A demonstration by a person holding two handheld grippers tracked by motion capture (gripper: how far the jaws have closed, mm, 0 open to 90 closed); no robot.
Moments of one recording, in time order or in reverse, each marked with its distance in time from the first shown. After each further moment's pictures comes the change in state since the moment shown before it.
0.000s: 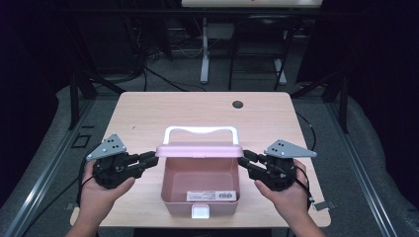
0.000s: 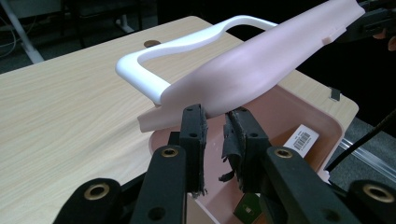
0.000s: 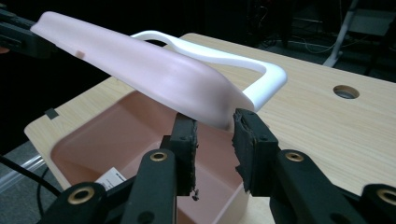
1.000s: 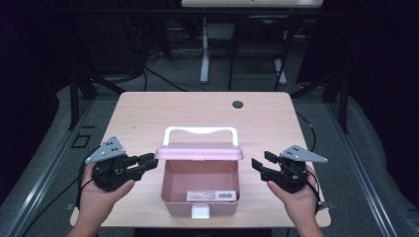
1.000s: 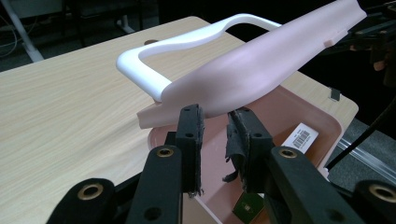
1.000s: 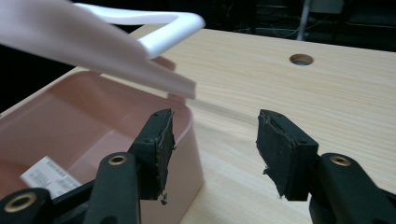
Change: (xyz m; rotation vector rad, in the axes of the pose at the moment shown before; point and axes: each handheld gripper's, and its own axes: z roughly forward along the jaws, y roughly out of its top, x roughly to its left) left arm -0.002 -0.005 -0.001 -0.010 0.004 -0.006; right arm -0.047 -0.042 0.003 -0.001 -0.112 0.095
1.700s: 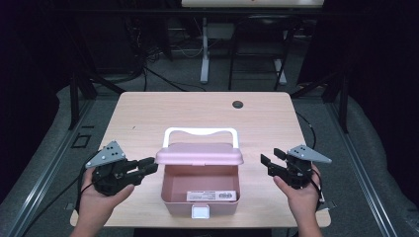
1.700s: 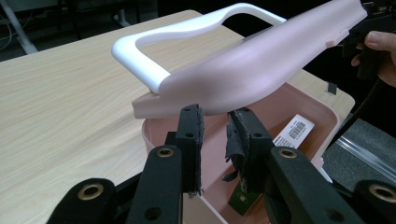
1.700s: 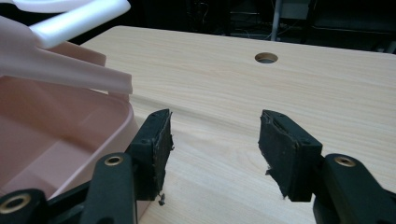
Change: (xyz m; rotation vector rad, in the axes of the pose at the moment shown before) left arm -0.004 -0.009 -0.001 0.017 -0.006 -0.002; right arm -0.032 -0.018 0.012 -0.032 -0.087 0.006
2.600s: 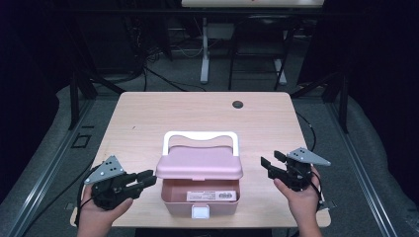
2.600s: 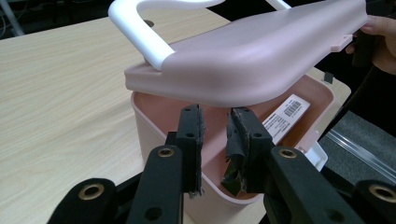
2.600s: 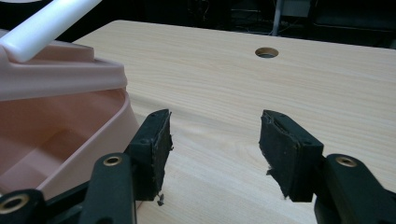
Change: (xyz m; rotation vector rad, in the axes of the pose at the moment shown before) left arm -0.006 -0.033 -0.002 0.003 -0.014 -0.018; right arm -0.002 -0.009 0.001 0.008 0.003 -0.010
